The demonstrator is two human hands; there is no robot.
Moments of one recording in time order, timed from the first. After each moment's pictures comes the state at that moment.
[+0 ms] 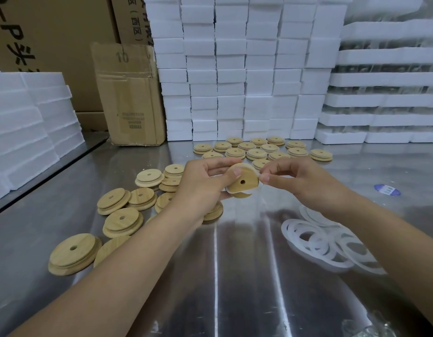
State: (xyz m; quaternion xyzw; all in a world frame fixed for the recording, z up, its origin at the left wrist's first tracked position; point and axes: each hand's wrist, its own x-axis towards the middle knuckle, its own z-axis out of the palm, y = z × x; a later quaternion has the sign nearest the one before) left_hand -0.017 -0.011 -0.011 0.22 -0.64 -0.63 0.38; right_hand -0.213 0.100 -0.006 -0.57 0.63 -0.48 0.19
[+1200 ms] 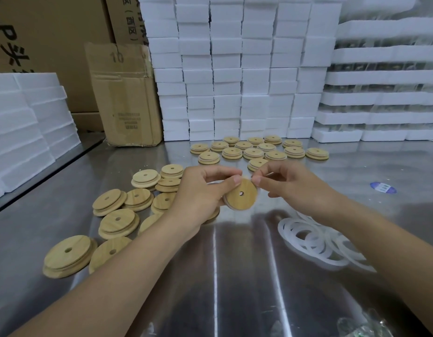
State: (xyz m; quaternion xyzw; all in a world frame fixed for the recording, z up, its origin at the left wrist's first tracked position) left_hand -0.020 -0.011 -0.026 0.24 -0.67 -0.59 0.39; right_hand -0.198 0.101 -0.008 -0.56 0.66 -0.46 0.20
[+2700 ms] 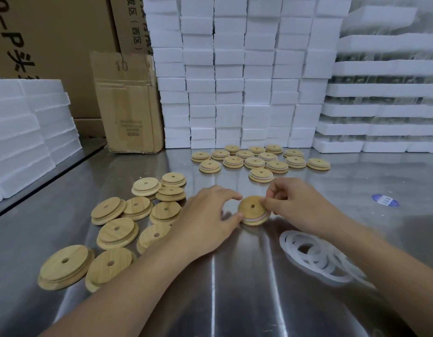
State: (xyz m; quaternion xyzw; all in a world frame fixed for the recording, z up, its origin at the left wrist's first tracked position) left_hand -0.010 -0.021 -0.044 0.26 -0.92 -0.14 0.24; right_hand -0.210 0.095 -0.023 -0.52 0.77 -0.35 0.10
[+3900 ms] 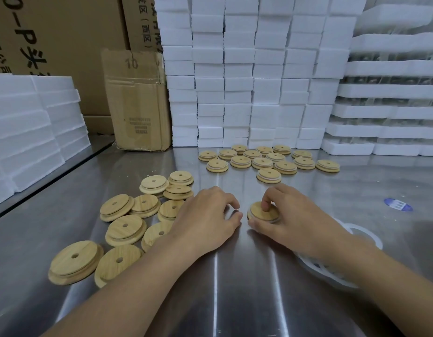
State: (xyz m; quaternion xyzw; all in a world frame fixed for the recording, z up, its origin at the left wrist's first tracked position) left_hand -0.005 -0.021 -0.038 0.32 -0.91 -0.08 0.22; right_hand -0.184 0.099 -0.032 -0.62 0.76 -0.18 -0.03
